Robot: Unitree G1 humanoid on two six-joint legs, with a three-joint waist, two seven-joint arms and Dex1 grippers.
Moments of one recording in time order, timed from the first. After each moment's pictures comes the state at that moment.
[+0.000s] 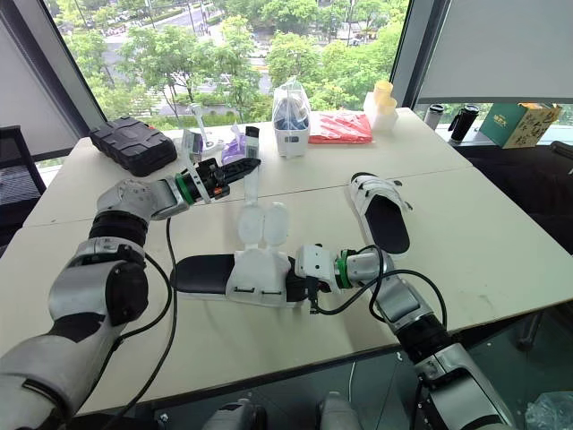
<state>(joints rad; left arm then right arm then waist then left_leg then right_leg) -1.09 0.39 0.21 0.71 -0.58 0.94 -1.08 -0.55 -0.47 0.36 0.21 0.00 -0.06 1.10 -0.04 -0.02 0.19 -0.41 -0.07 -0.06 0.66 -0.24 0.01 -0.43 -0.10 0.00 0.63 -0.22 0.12</state>
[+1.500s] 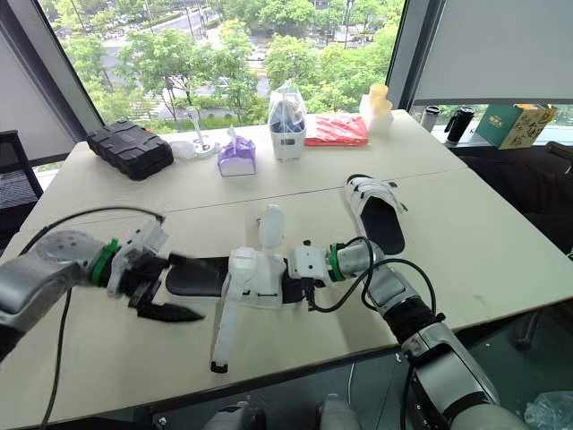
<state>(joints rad) -0.33 1.11 -0.19 -0.22 -0.86 0.66 -1.33 -0.67 -0.43 0.41 0.46 -0.03 -0.28 1.17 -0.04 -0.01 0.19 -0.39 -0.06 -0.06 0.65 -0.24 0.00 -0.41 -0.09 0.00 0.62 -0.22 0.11</state>
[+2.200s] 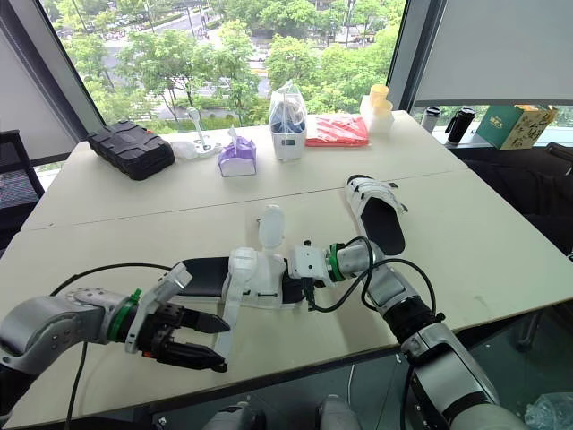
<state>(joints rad) -0.21 0.94 -0.09 -0.29 -0.89 0.93 -1.15 -0.67 -0.43 0.41 0.44 -0.03 -0.26 1.17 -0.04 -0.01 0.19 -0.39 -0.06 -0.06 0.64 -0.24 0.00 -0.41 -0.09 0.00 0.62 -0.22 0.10</state>
